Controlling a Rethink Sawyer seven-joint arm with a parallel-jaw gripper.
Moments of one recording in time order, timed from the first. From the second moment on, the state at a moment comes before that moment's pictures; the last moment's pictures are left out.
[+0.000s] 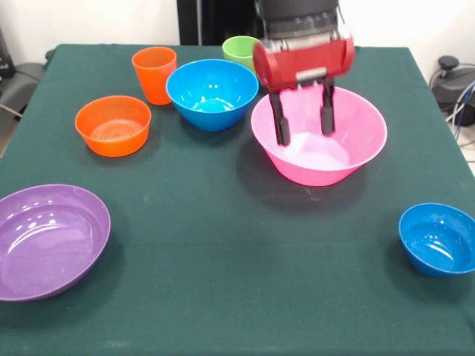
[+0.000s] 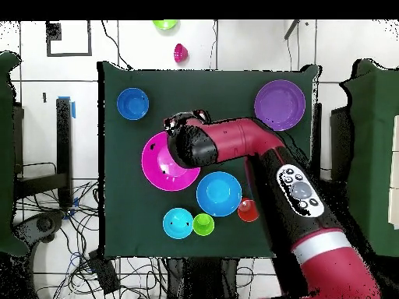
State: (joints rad) arm -0.58 -0.68 0.59 1.65 -0.51 0.40 1.66
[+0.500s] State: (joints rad) arm -0.77 -0.84 0.72 1.79 -0.46 0.52 1.66
